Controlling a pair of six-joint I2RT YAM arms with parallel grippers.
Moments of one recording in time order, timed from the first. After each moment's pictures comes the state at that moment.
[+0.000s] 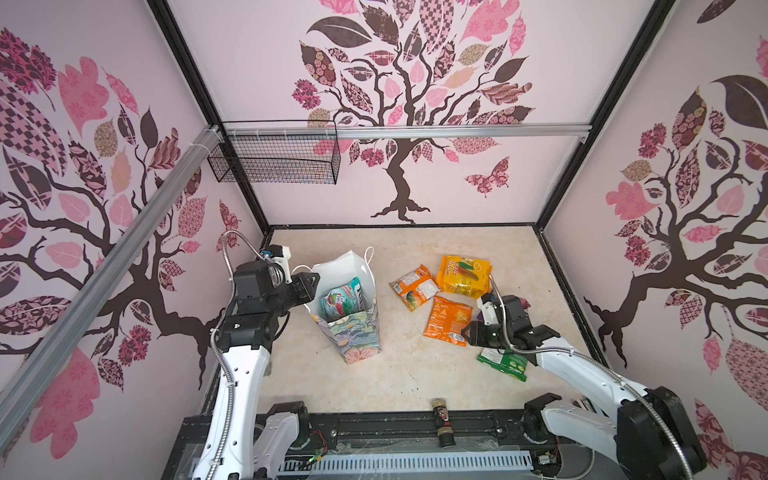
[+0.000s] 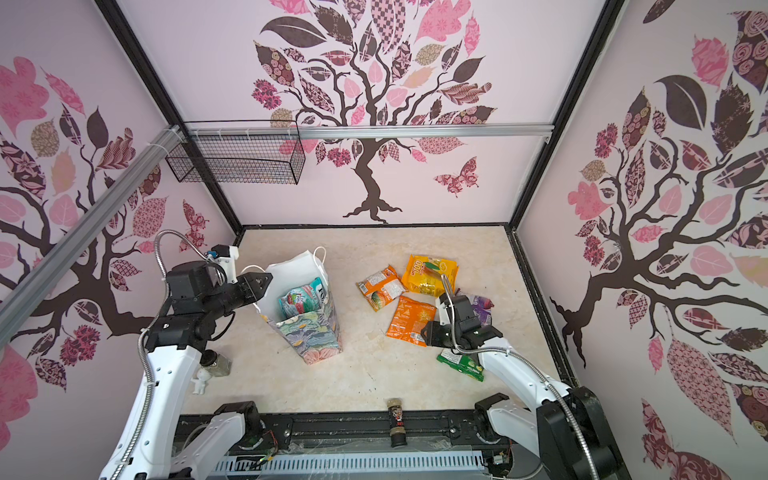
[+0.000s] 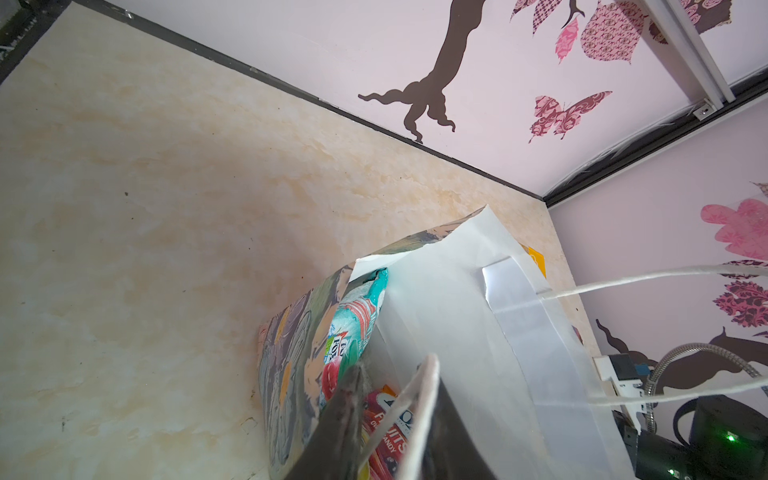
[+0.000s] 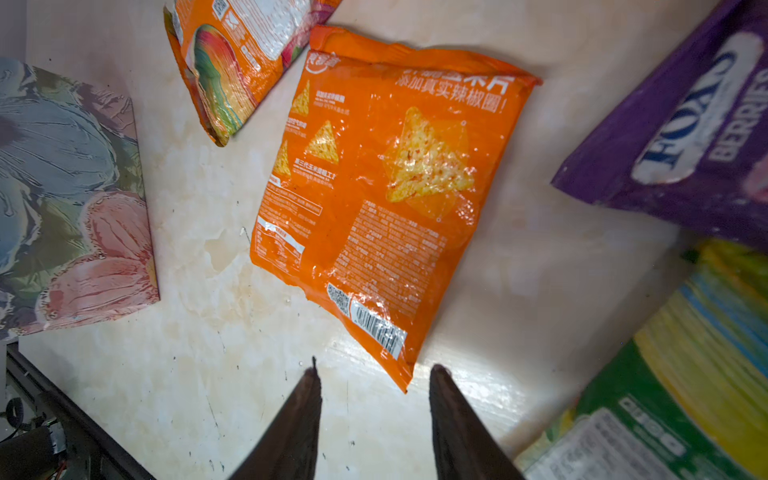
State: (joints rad) left arm 0.08 0.92 1.00 -0.61 0.44 -0.35; right arm 0.34 1.12 0.50 -0.33 -0.28 0.47
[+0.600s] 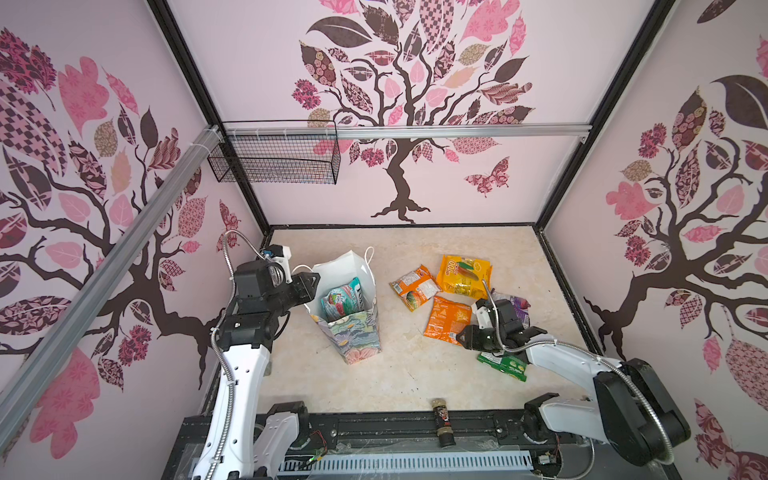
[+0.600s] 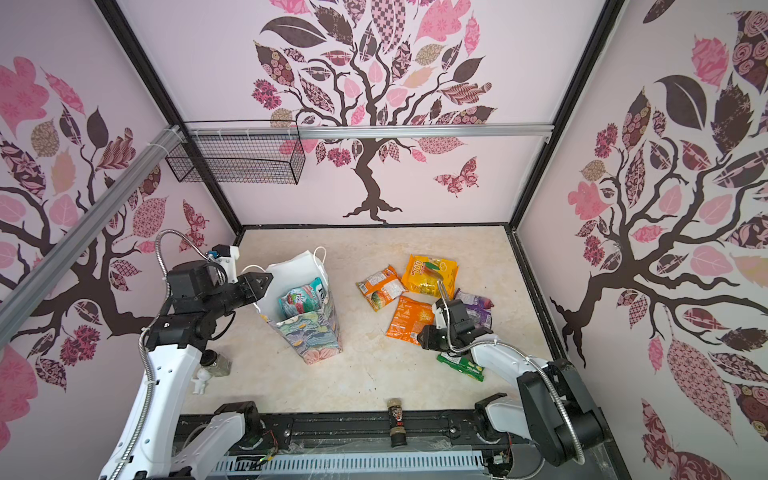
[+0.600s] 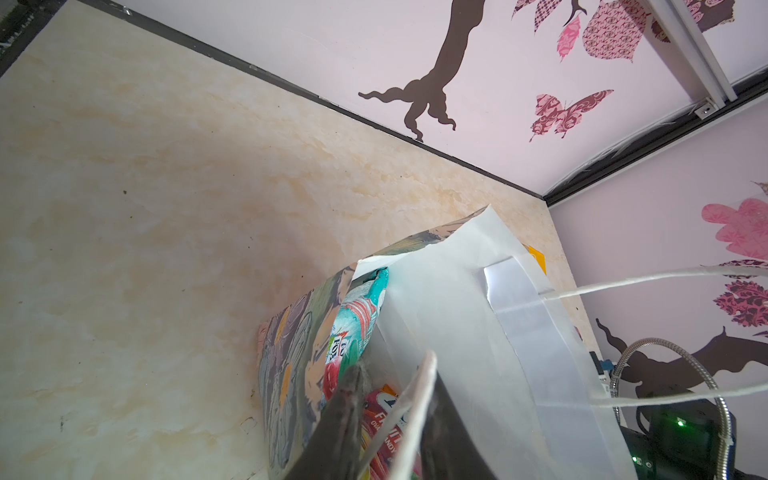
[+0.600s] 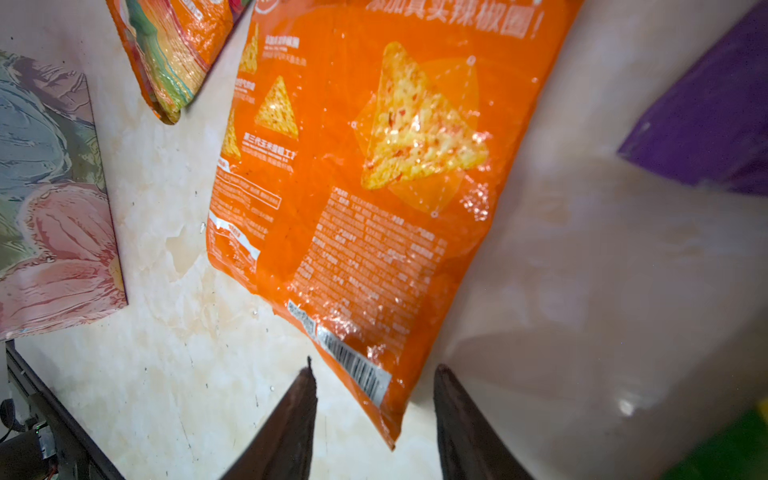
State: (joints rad) left arm 0.08 0.93 1.00 -0.61 0.44 -0.35; right arm 0.34 1.26 0.44 -0.16 -0.32 0.50
